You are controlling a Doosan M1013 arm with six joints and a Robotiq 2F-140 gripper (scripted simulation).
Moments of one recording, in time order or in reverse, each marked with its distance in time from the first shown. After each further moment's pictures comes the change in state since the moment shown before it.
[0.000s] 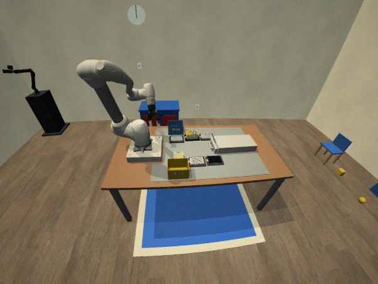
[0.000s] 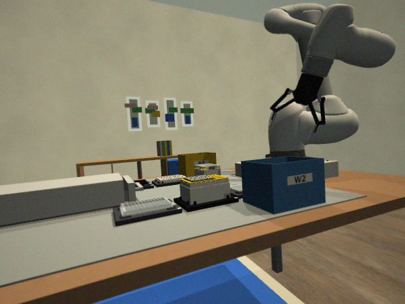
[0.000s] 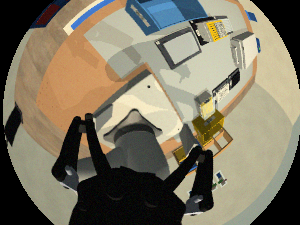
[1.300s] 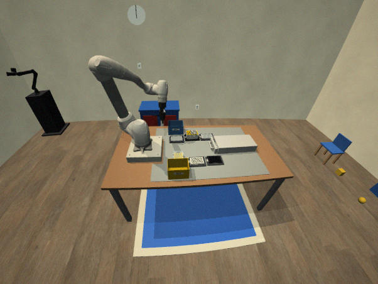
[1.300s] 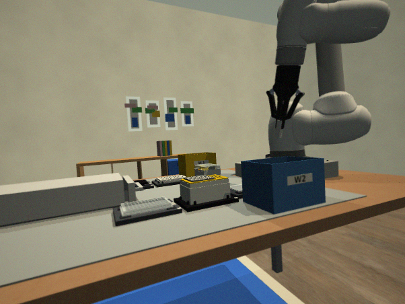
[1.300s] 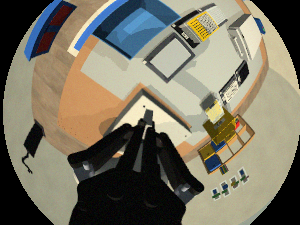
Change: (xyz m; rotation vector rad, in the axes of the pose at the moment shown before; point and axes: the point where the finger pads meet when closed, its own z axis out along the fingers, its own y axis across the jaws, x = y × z) arm 0.073 0.036 -0.014 0.199 -0.062 0.202
